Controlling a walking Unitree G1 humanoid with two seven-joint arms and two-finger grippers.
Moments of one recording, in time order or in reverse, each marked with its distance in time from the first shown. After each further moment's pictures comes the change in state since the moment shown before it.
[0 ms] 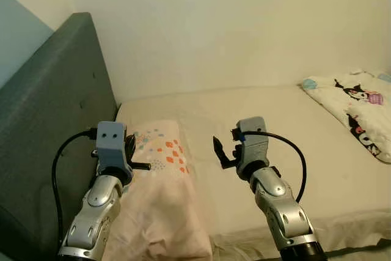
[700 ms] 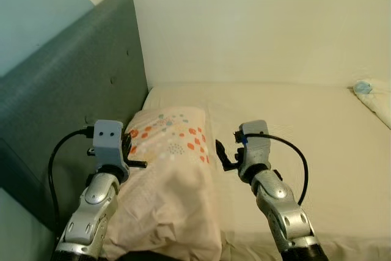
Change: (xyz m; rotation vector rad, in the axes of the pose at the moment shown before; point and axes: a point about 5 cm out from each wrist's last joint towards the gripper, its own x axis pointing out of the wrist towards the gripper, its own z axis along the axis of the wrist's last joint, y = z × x) left arm 0.004 0.007 0.004 0.013 -0.014 0.024; right arm -0.001 0.000 -0.003 0.046 0.010 -0.003
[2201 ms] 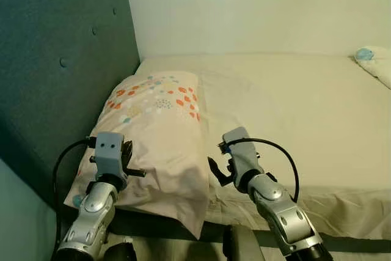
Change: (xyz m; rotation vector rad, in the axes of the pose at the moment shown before) left arm 0.001 0.012 -0.036 0.020 0.004 -0.024; right arm -0.005 0.010 -0.012 -0.083 0.144 0.076
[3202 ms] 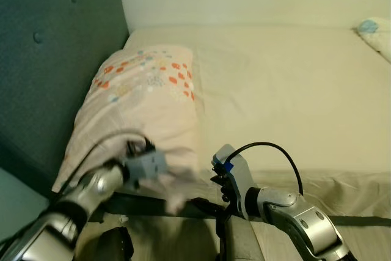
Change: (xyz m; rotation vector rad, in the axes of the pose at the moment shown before) left arm 0.001 -0.016 -0.041 0.928 0.012 -0.801; right arm -0.033 0.024 -0.001 -0.023 0.250 0.580
